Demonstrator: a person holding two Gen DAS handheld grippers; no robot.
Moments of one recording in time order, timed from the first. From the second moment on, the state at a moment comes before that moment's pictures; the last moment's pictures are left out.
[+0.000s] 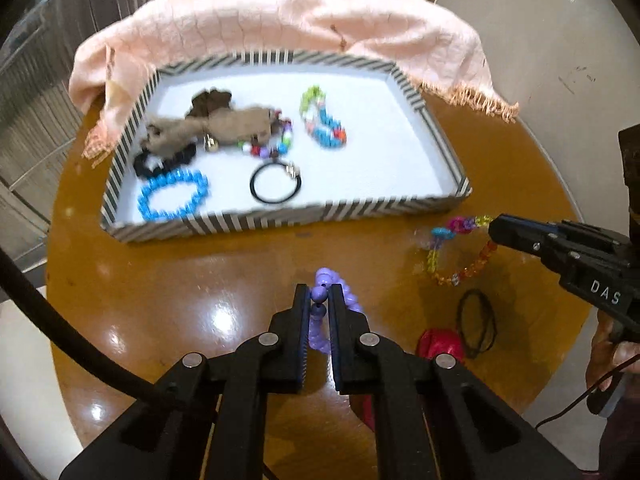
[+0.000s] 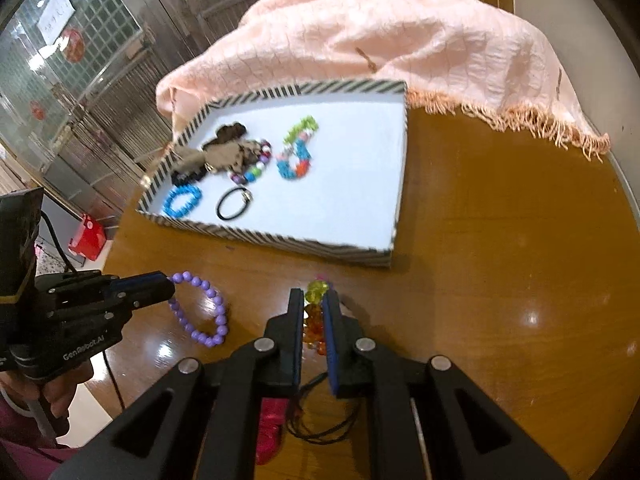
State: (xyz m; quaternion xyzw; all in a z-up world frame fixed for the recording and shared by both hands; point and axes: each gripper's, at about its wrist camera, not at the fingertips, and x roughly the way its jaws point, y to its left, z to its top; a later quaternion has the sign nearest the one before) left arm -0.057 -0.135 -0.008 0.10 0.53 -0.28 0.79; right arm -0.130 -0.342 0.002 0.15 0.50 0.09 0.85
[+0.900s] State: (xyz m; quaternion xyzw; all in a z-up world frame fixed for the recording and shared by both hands) left arm 0.011 -0.173 0.059 0.10 0.47 -0.26 0.84; right arm -0.053 -0.330 0.063 0.10 0.45 0.11 0.88
